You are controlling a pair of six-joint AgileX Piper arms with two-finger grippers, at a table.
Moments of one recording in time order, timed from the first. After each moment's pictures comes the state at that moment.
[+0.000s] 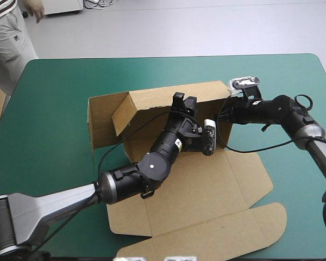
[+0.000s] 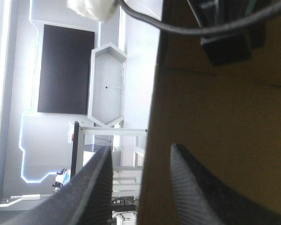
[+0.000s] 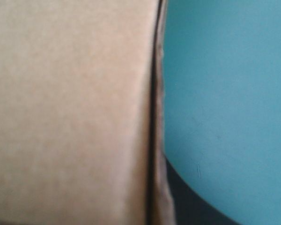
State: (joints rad) left arm -1.07 1.62 -1.21 1.72 0.57 -0.49; right arm 0.14 1.59 -1.19 0.65 0.59 -0.63
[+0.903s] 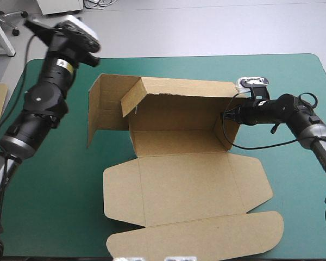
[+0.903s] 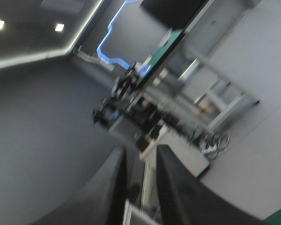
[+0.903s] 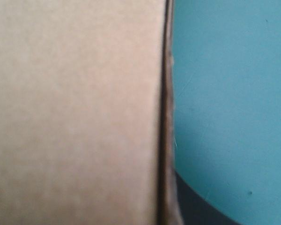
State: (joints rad) left arm -0.32 1.42 -1.42 1.73 0.29 -0.83; right arm 0.11 1.58 -1.20 0.51 0.64 -0.42
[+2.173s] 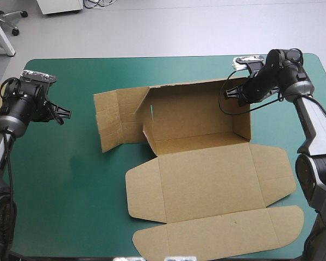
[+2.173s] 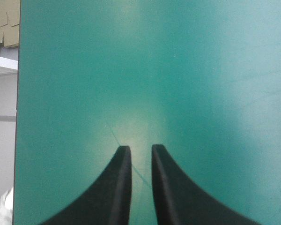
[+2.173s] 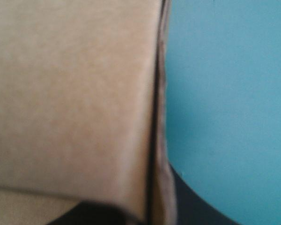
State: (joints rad) left arm 0.01 1.60 -1.42 0.33 0.99 -0.02; right arm 0.10 1.93 -1.87 0.18 1.22 -0.17
